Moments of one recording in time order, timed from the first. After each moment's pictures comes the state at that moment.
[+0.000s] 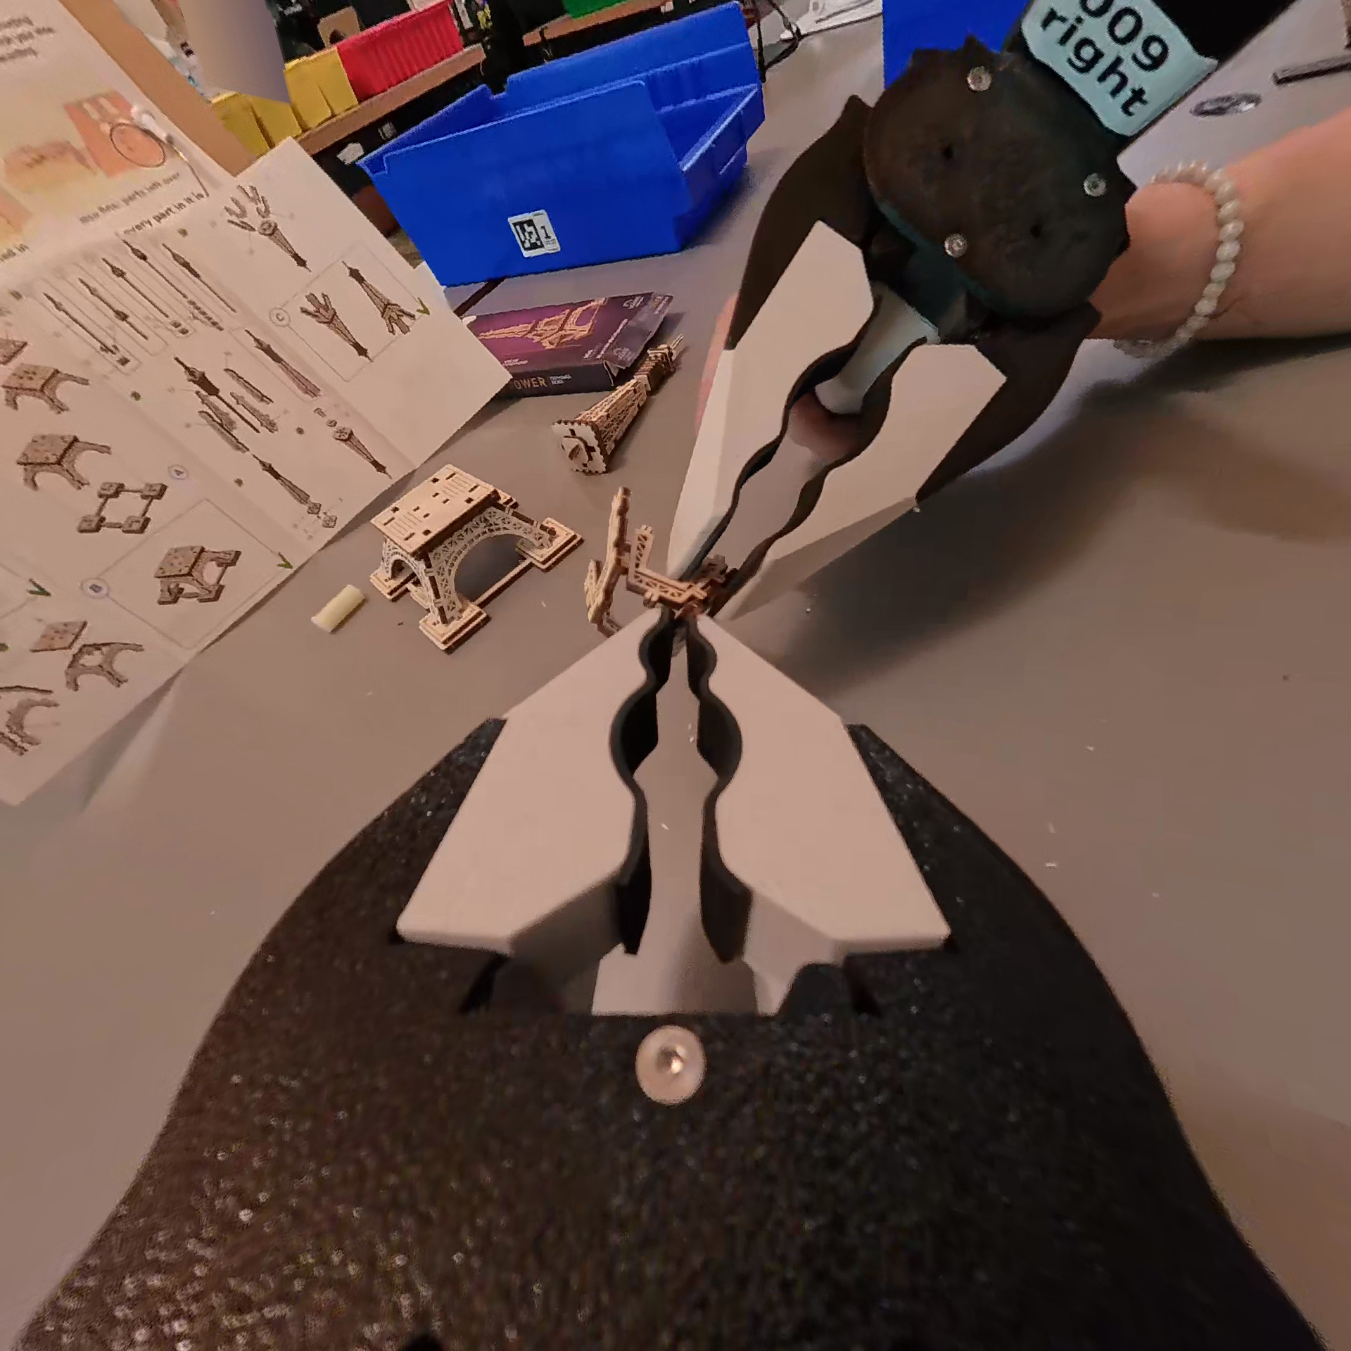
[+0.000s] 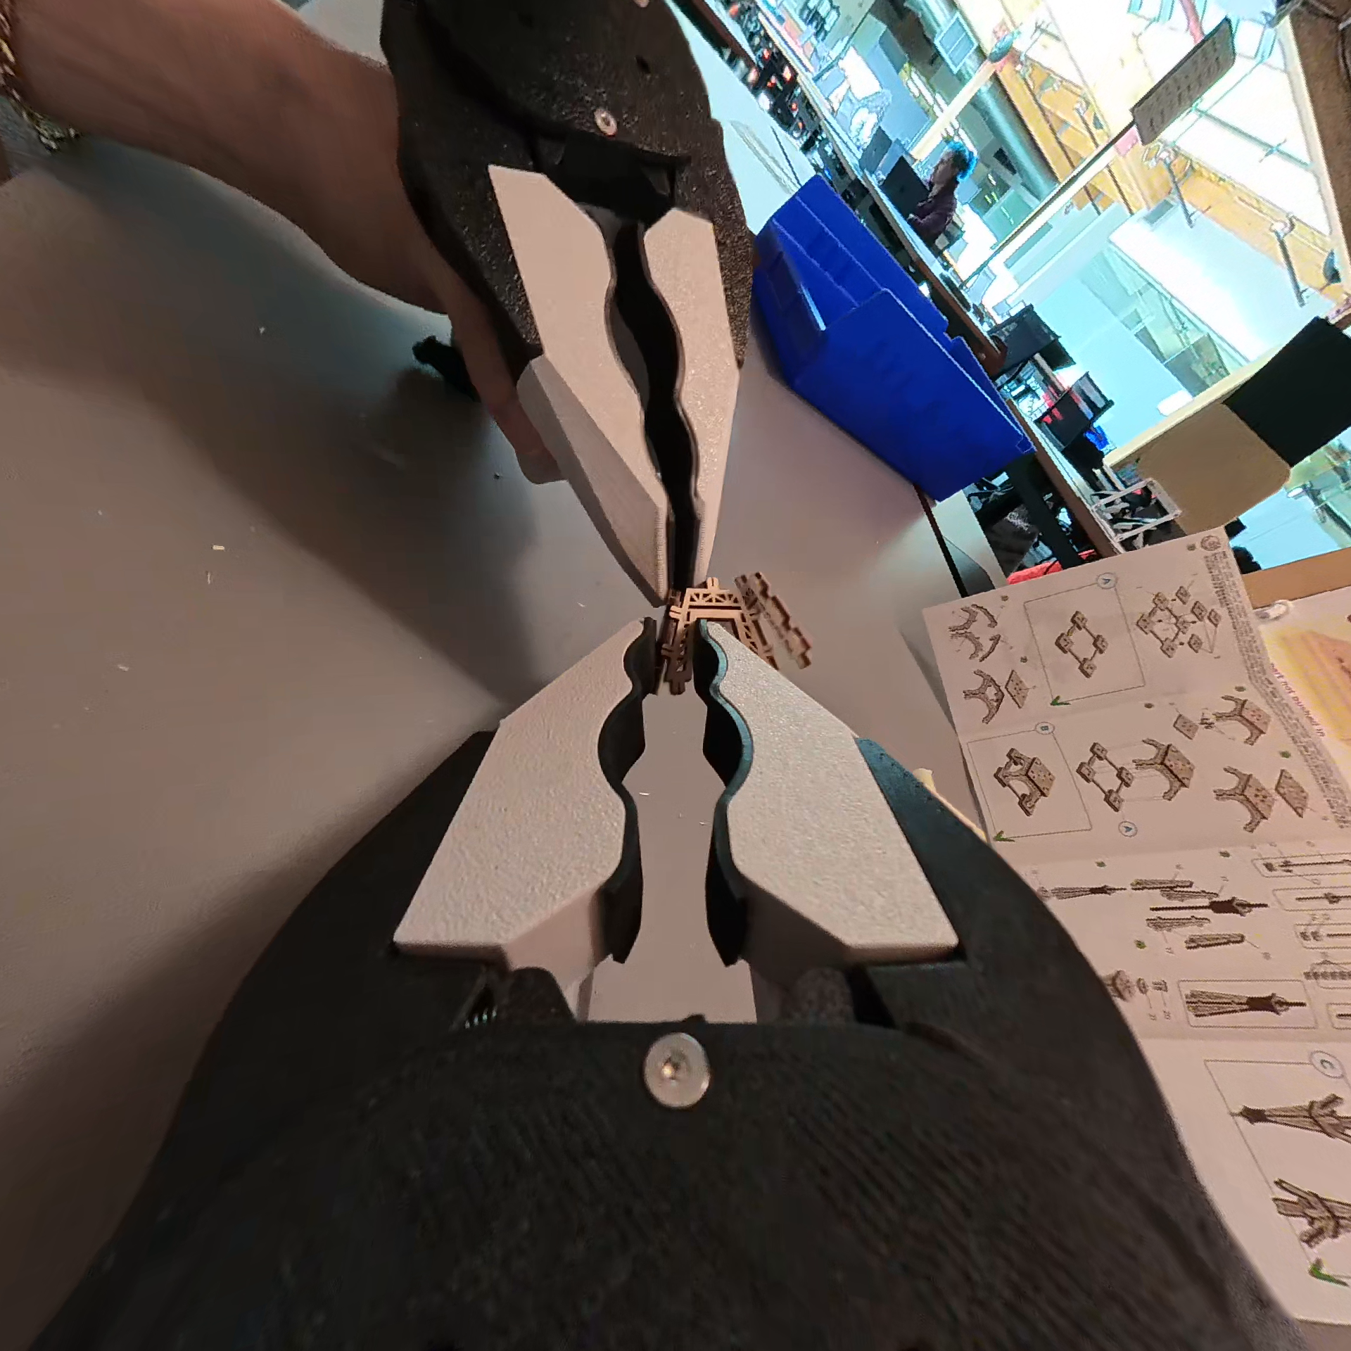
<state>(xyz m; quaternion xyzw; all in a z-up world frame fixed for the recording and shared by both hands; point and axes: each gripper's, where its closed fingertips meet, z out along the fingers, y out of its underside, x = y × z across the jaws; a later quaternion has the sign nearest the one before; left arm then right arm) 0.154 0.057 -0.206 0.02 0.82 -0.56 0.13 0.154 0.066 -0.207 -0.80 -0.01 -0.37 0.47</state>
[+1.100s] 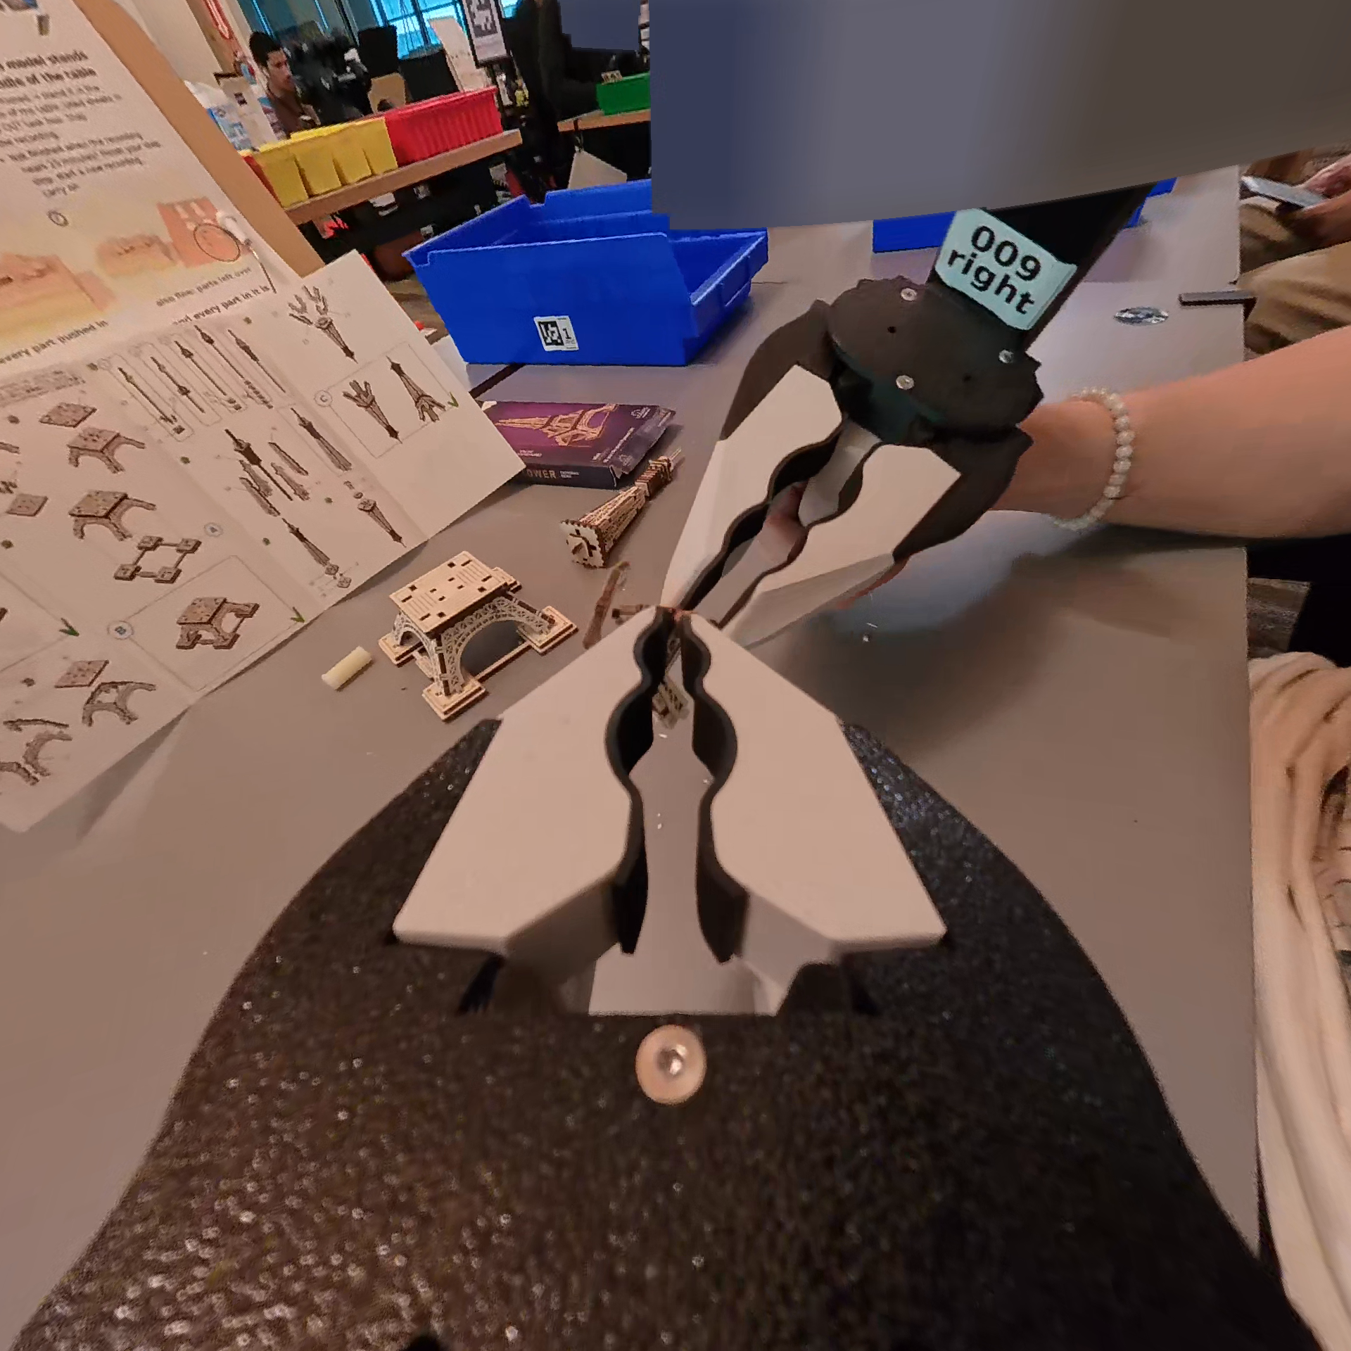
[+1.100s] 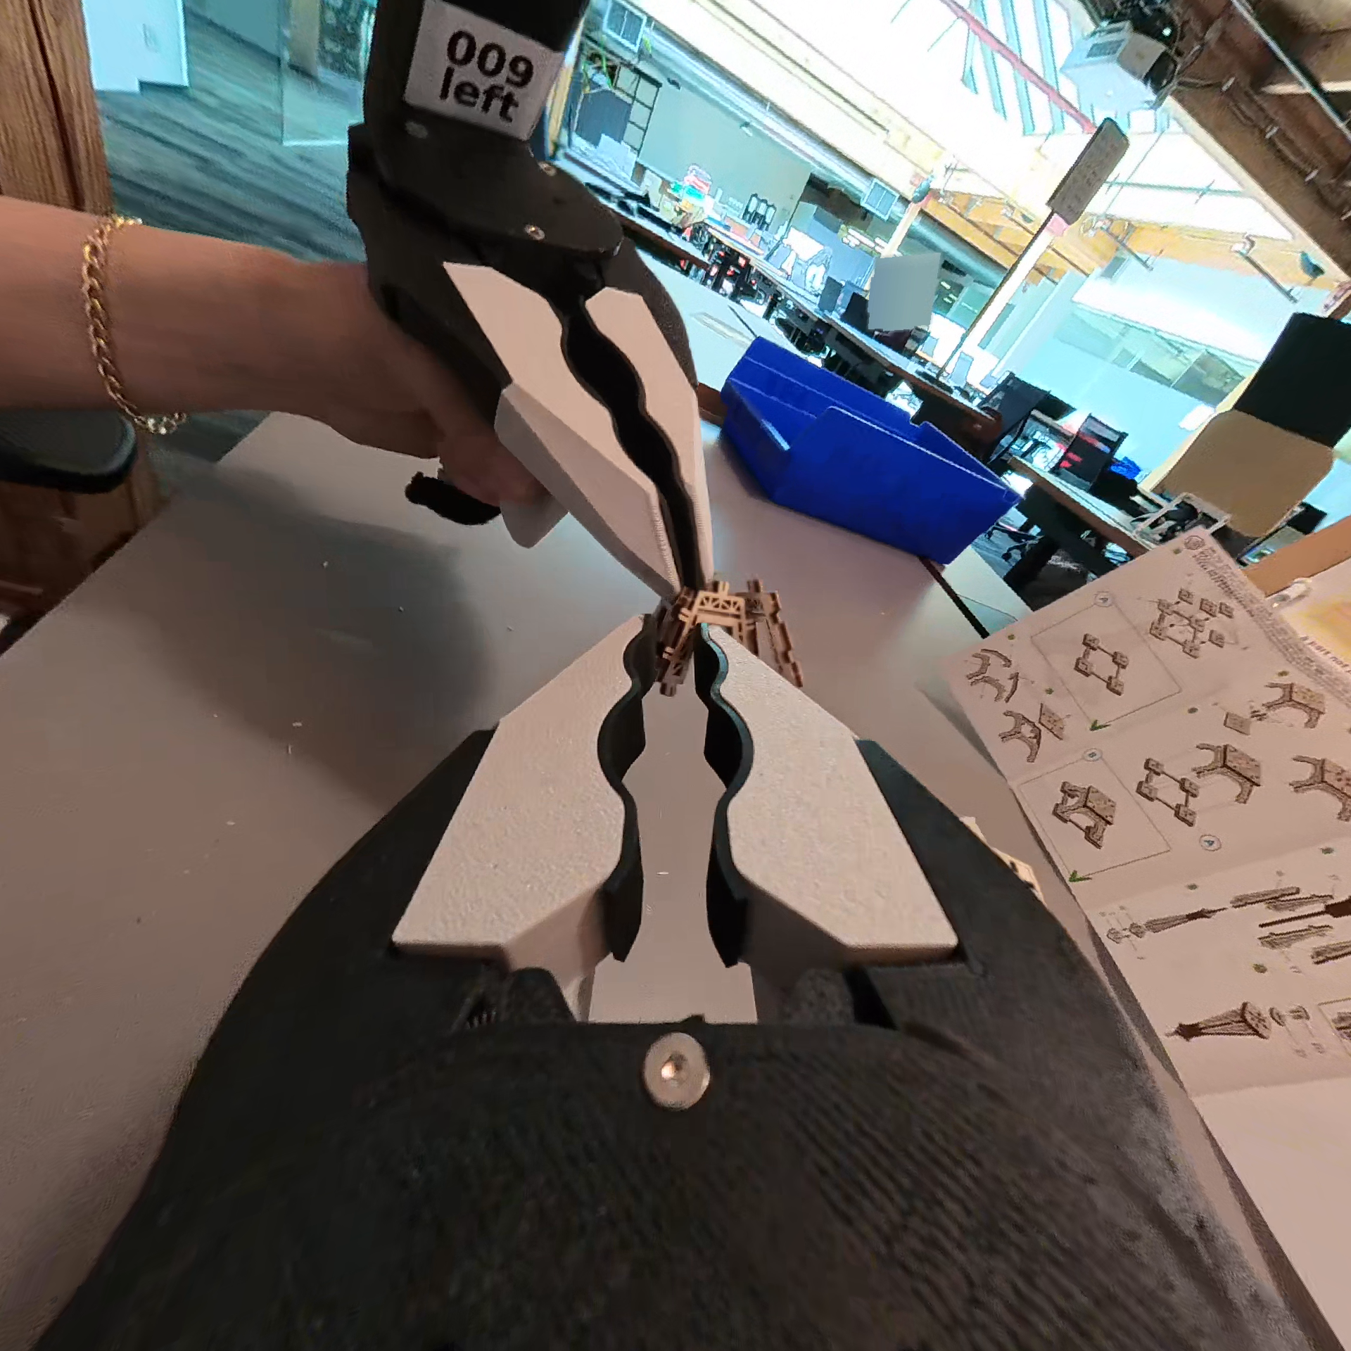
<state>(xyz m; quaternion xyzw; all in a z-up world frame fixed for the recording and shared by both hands) 0.142 0.050 -0.160 -0.02 0.80 -0.59 0.11 0.145 0.065 -0.168 -0.74 0.04 -0.31 0.59</state>
